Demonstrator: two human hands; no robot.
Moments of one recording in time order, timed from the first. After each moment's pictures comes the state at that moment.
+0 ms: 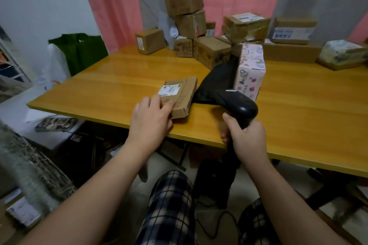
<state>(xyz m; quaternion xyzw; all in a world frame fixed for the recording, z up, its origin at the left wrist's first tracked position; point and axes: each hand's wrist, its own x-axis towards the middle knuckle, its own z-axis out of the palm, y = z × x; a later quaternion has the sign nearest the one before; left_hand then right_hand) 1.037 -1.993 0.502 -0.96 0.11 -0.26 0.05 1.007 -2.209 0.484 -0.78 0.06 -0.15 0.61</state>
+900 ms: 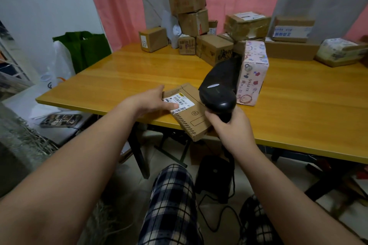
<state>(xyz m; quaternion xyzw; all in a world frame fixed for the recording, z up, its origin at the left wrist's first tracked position) 1.085 -1.962 0.534 -0.94 0.01 0.14 -0.32 1.002 -2.175 0.486 -0.83 -0.01 -0.14 0.53</state>
